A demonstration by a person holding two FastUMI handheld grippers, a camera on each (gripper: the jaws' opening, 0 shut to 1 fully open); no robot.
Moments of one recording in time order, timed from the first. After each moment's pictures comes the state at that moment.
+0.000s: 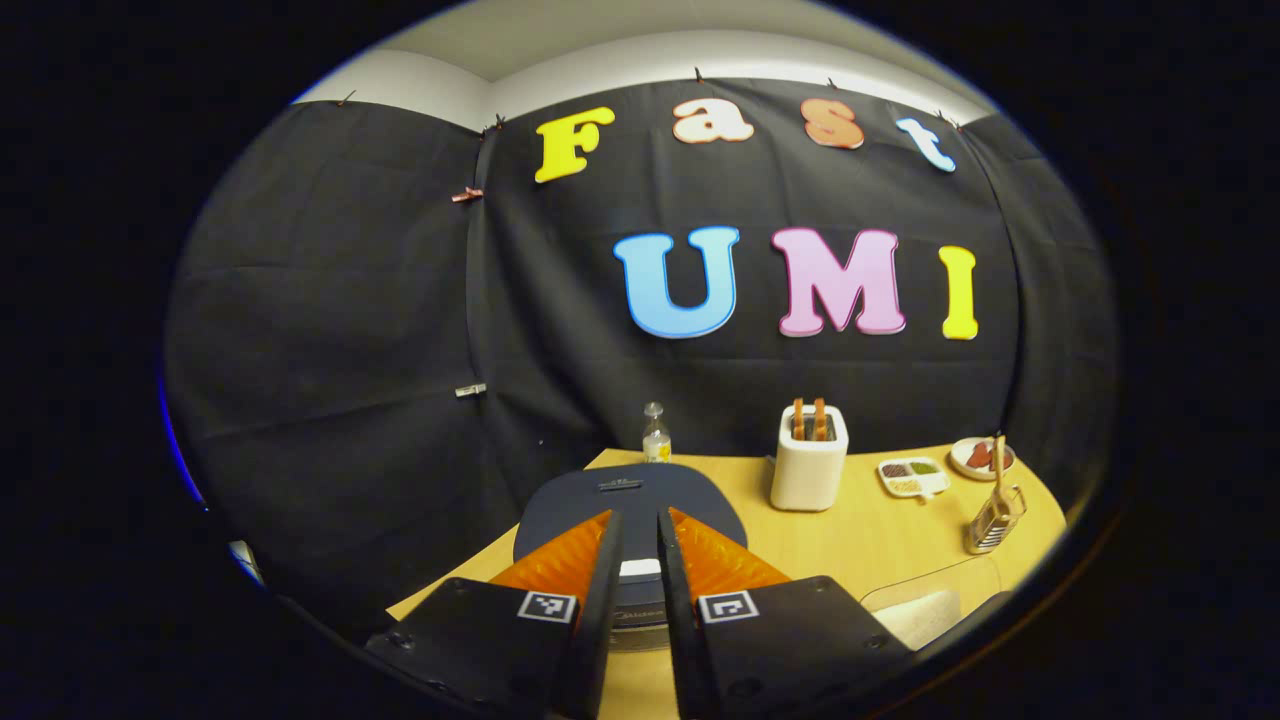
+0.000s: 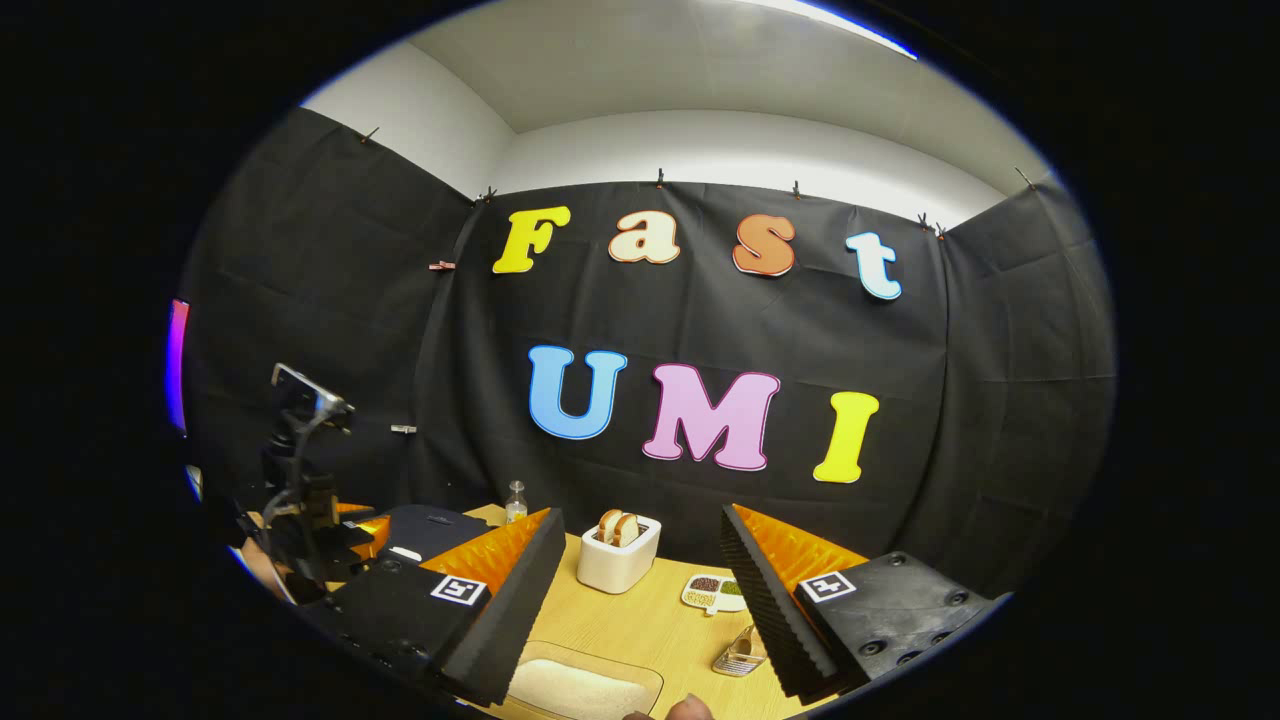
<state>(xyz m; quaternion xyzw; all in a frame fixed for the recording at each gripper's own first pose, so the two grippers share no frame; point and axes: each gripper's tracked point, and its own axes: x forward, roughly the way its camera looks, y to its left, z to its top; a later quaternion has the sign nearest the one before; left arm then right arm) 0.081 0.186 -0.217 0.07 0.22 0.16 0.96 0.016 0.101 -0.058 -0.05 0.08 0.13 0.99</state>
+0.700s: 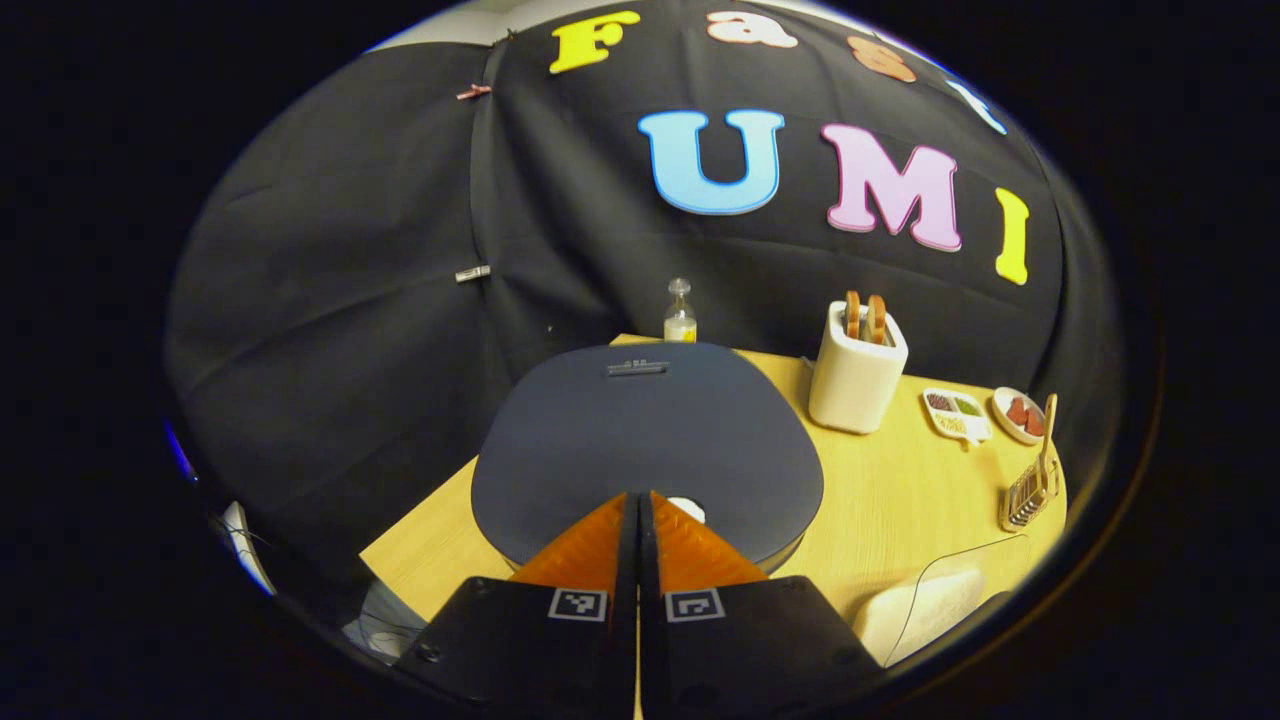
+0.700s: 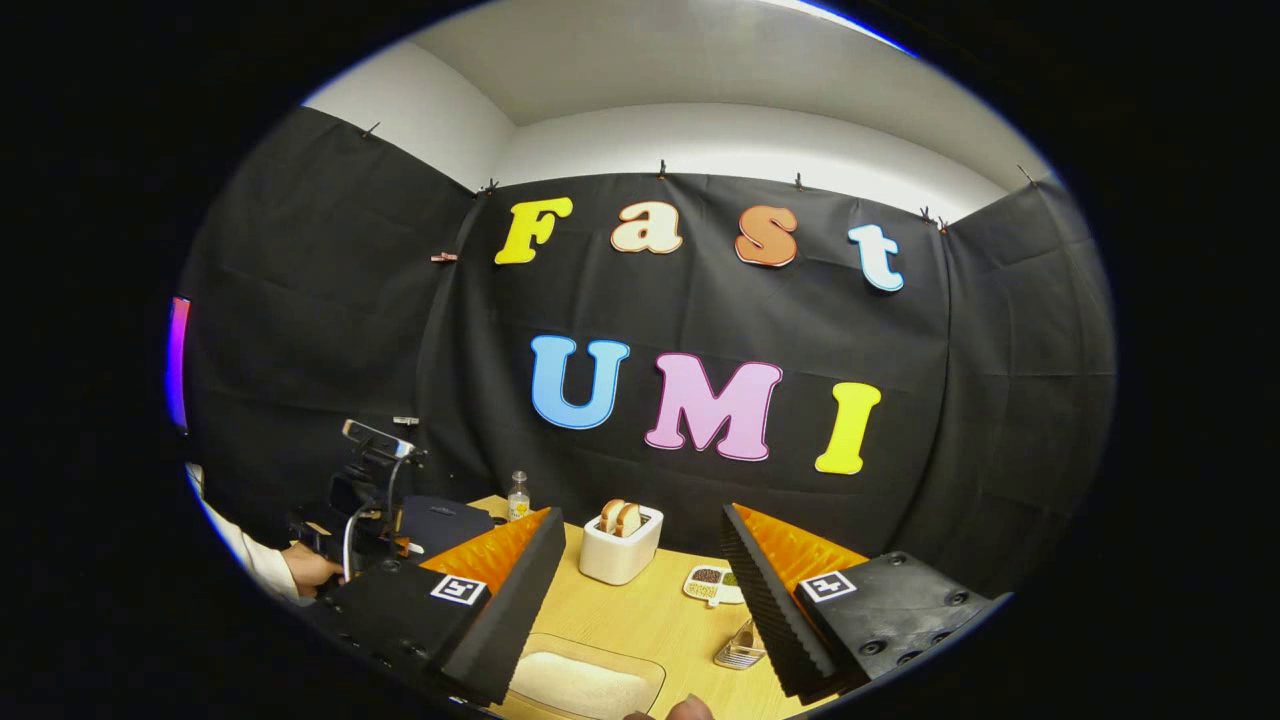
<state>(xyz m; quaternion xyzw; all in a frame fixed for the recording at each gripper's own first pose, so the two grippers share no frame) 0.090 0.215 -0.310 0.02 0.36 0.20 0.91 0.009 0.101 -0.065 -0.05 0.09 0.13 0.99</state>
